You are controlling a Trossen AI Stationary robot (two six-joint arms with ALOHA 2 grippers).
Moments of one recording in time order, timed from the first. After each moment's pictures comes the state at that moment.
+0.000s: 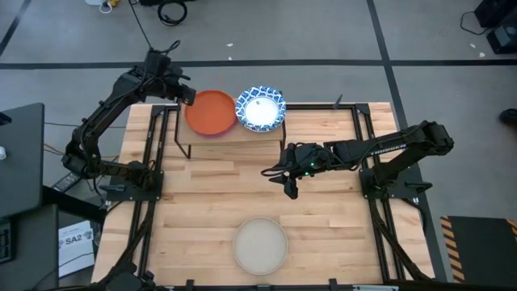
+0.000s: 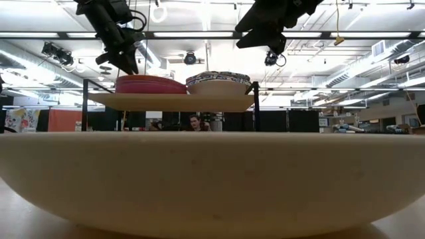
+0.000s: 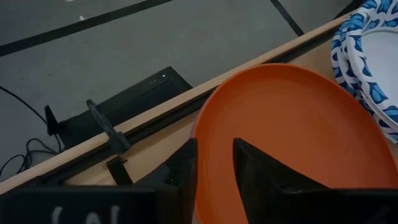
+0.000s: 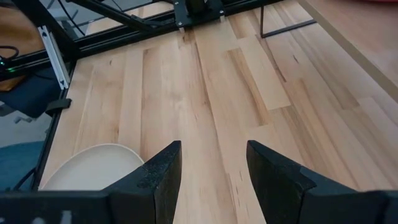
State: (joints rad) left arm 1.06 1.28 1.27 -0.83 0.13 -0.07; right arm 0.10 1.39 1.03 -0.21 0.08 0.31
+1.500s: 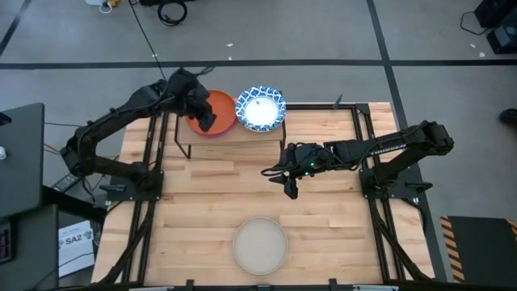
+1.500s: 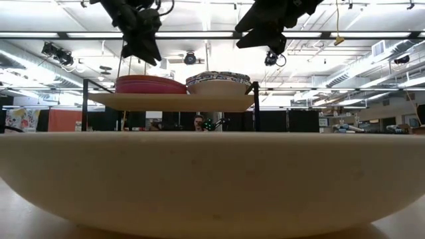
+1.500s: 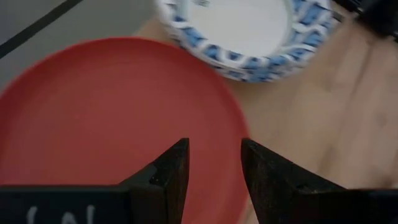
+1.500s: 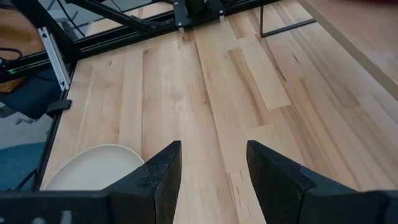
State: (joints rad) left arm 0.66 1.28 1.27 -0.83 0.14 -0.07; right arm 0.10 1.39 1.03 -0.21 0.08 0.32
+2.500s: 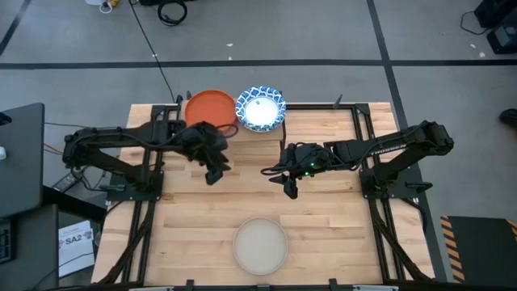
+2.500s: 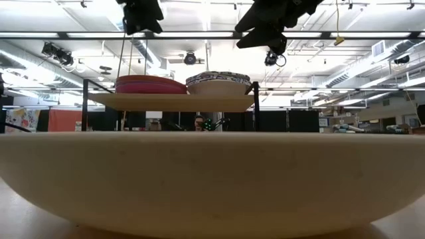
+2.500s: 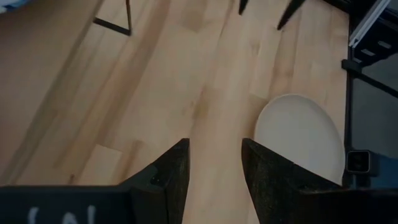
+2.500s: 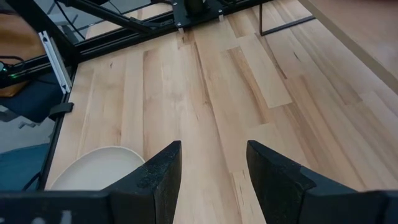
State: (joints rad) left arm 0.04 1.28 1.27 -0.83 0.06 -0.35; right arm 0.10 1.39 1.03 -0.21 0.08 0.35
